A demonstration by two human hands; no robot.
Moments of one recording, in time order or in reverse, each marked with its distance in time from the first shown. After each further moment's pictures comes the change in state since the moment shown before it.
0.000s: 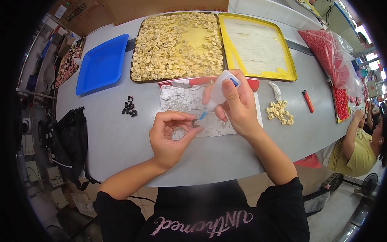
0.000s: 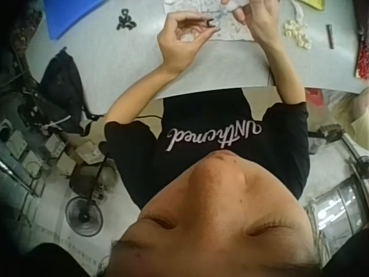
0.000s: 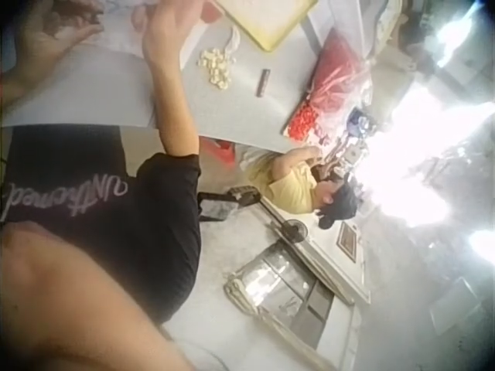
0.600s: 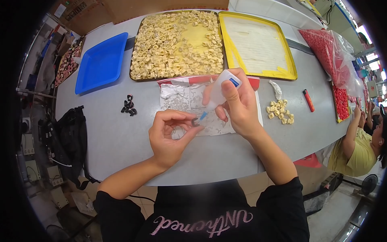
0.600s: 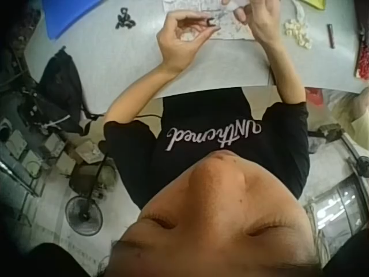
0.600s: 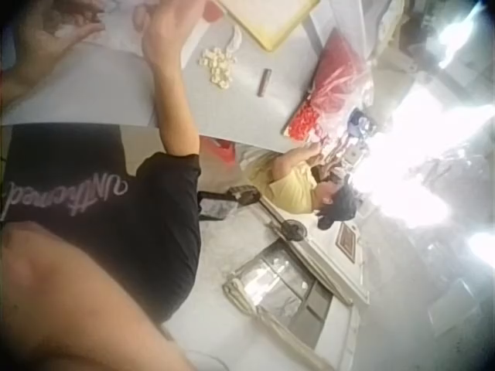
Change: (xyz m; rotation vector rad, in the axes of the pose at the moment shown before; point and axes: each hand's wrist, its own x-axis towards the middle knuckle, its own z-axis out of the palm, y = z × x) left_hand 0.000 0.001 0.001 0.003 -0.002 -0.014; right_hand -0.001 -0.004 0.001 -0.049 -0.011 -0.030
